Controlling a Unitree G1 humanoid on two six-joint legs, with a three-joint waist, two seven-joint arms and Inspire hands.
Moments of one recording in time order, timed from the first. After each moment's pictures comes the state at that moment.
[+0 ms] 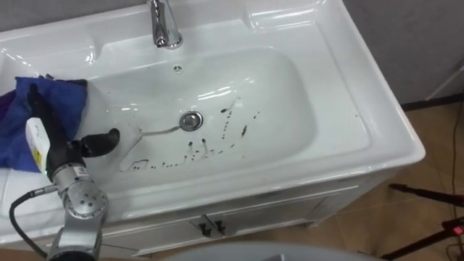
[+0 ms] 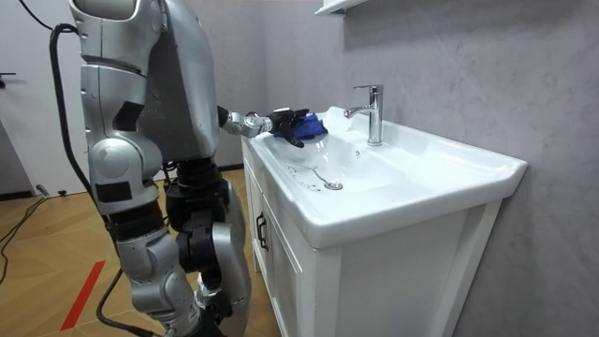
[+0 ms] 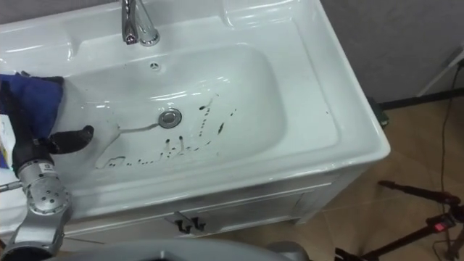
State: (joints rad) left arm 0.14 0.29 0.11 0.55 0.17 -0.26 0.58; right arm 0.21 -0.32 -0.09 1.24 0.24 -0.03 0.26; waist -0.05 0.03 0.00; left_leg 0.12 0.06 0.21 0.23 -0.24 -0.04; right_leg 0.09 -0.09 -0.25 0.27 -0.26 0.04
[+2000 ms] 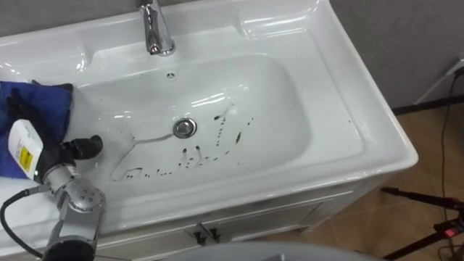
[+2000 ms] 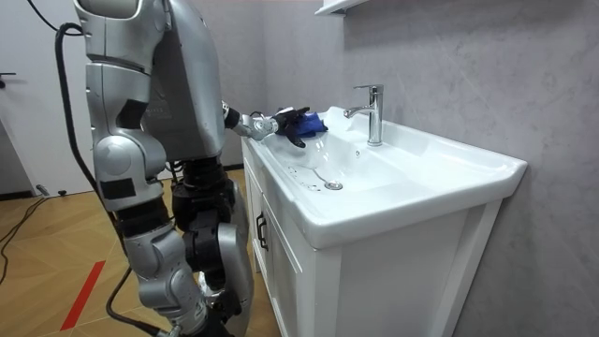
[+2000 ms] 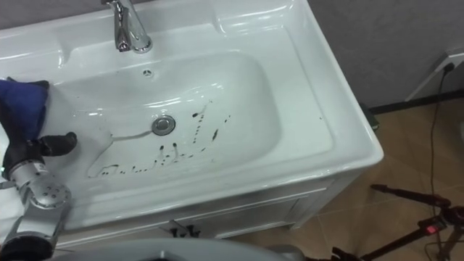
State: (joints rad) left arm 0.08 0.29 0.18 0.66 0.36 -0.20 0.73; right arm 0.22 -0.30 -0.11 1.20 0.24 0.00 0.25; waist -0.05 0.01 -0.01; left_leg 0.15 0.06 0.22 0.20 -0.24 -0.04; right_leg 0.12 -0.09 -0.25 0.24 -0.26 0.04
